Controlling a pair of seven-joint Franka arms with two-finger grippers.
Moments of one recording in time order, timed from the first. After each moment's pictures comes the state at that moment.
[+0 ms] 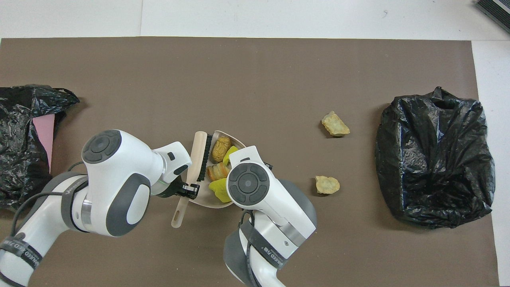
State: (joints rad) left arm -0.32 -0.01 0.00 -2.19 -0.26 2.03 0.02; right arm 0.67 0.26 0.03 -1.91 -0.06 2.10 -0.37
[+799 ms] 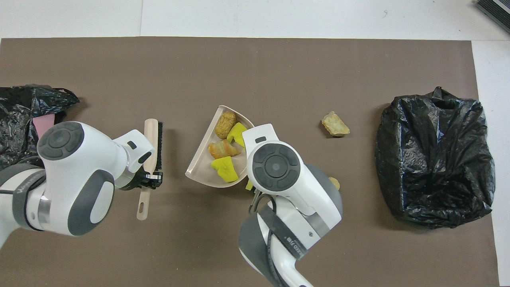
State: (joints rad) left arm -0.44 -0.16 -0.03 -2.37 -0.09 2.00 -0.44; right arm 0.41 0.08 0.03 -1.86 -0.06 1.98 -0.71
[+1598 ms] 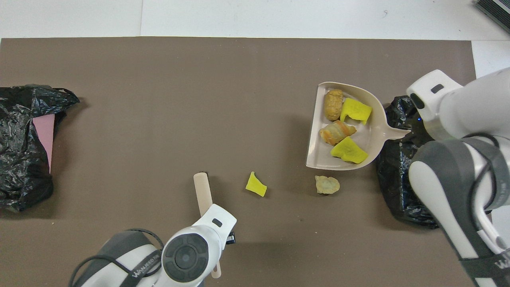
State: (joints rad) left arm -0.91 -0.21 -0.05 -2.58 -0.09 2.34 -0.97; right arm -0.17 0.01 0.02 -1.87 -0.07 1.89 -1.43
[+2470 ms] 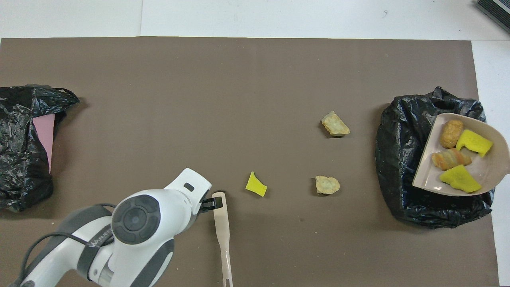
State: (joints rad) left arm -0.58 -0.19 -0.01 -2.37 -0.09 2.21 -0.64; right arm -0.33 -0.02 0.02 -1.87 -0.33 1.72 -1.29
